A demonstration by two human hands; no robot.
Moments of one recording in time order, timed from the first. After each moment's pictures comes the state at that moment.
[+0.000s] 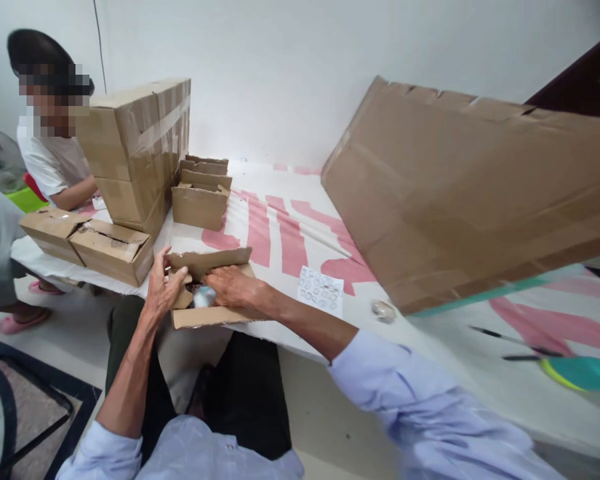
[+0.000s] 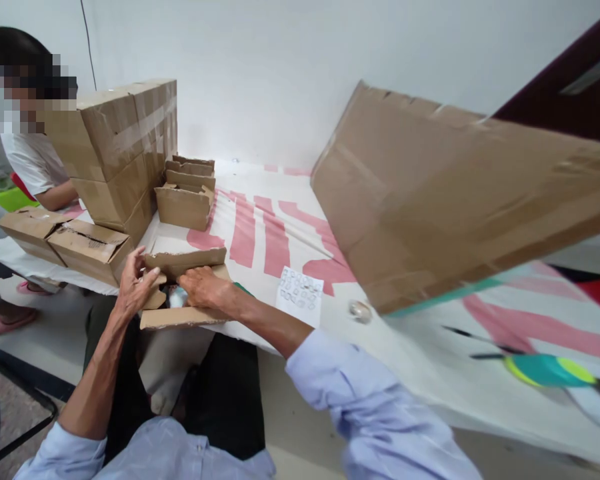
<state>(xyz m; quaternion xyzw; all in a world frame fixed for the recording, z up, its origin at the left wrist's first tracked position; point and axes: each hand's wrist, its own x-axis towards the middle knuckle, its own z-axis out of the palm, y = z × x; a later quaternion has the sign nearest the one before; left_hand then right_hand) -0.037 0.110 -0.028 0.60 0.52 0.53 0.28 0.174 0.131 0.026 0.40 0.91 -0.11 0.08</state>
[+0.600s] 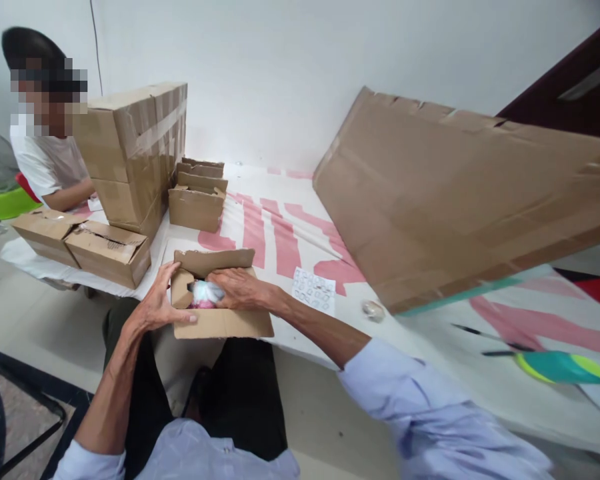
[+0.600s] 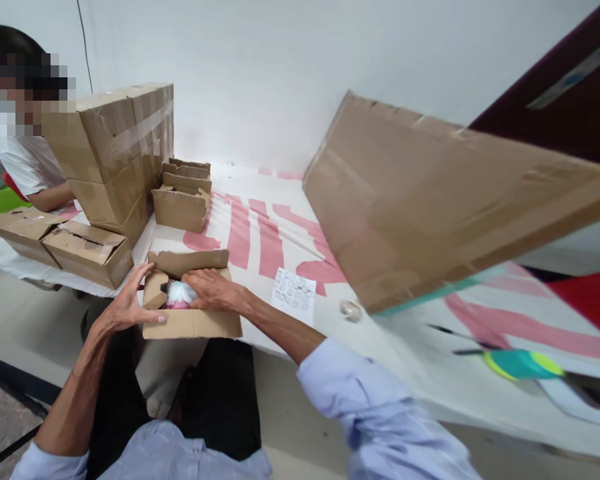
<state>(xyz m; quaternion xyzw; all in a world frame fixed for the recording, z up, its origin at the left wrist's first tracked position) -0.068 0.088 -0.023 0.76 0.44 0.36 0.32 0.199 0.127 0.025 0.41 0.90 -0.16 0.04</state>
